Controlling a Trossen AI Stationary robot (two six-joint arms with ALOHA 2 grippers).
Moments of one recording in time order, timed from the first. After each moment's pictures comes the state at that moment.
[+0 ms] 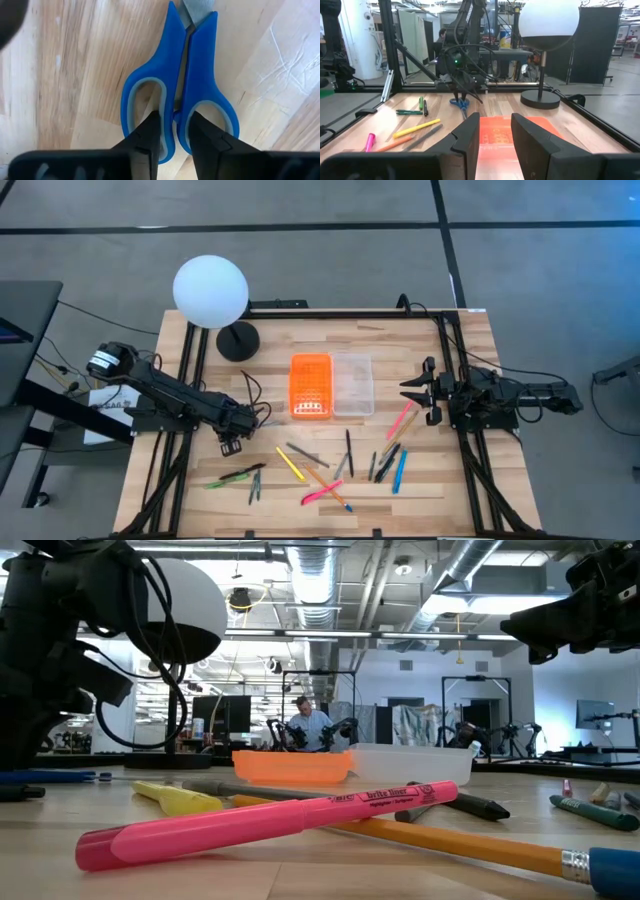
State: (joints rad) left arm -0.30 1.41 0.59 -0.83 0.04 -0.67; right arm 0.00 0.02 0.01 0.05 0.00 -0.05
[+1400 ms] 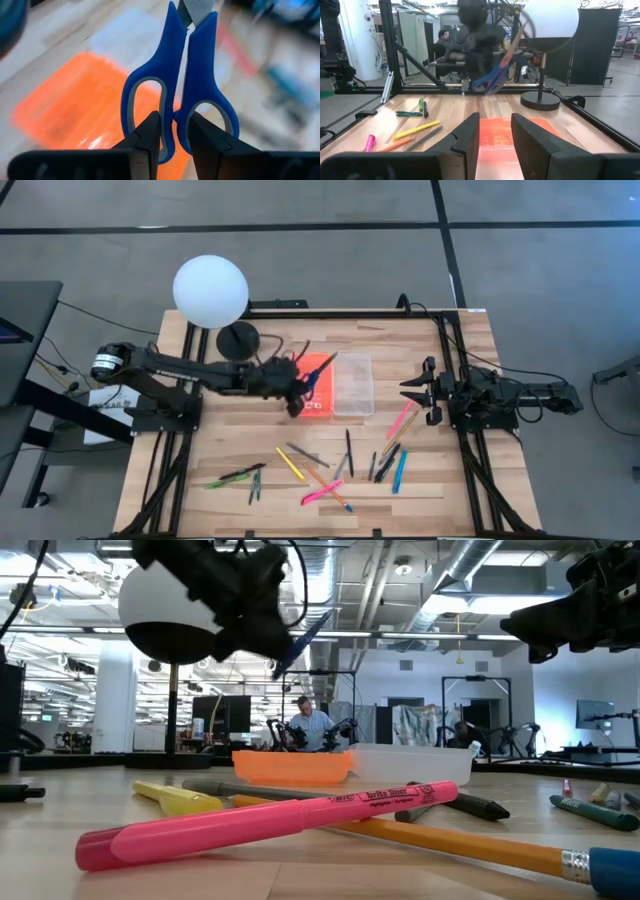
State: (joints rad) left arm 0.00 1.41 0.89 -0.11 -0.21 -0.52; right arm 0.00 0.02 0.01 0.05 0.00 -0.05
